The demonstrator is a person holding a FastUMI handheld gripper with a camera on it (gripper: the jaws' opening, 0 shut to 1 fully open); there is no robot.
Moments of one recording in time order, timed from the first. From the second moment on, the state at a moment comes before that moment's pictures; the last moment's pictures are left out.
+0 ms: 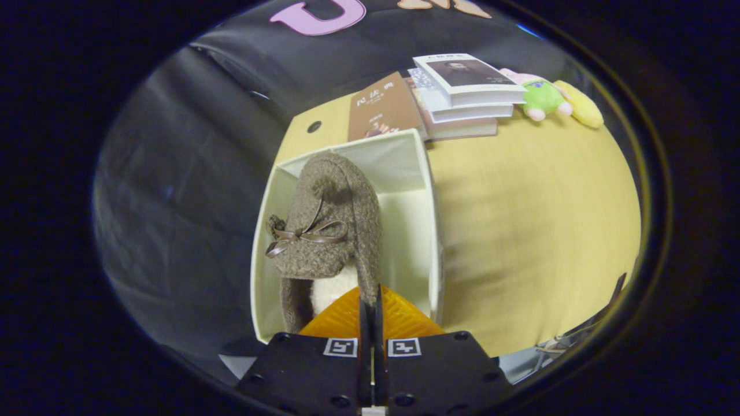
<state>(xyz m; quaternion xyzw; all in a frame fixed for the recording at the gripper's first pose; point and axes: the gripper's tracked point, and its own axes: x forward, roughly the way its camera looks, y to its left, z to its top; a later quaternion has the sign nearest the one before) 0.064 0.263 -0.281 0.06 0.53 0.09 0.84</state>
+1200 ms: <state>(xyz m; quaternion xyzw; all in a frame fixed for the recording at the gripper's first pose) 0.091 0.231 -0.139 0.16 0.35 0.13 0.92</state>
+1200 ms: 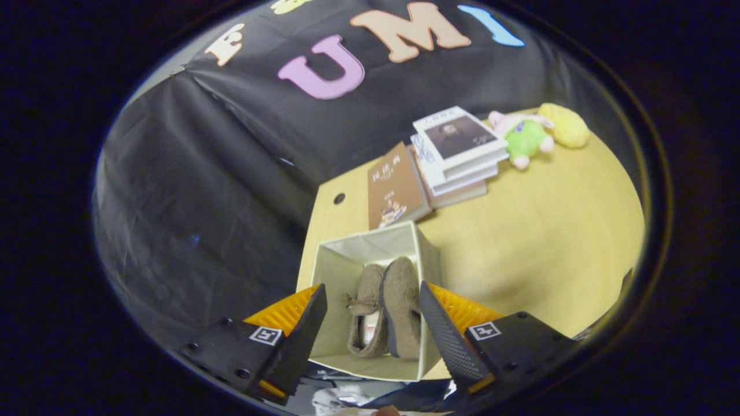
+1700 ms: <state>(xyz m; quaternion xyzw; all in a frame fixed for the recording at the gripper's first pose) 0.093 0.119 -0.055 -0.01 0.12 0.05 0.99</state>
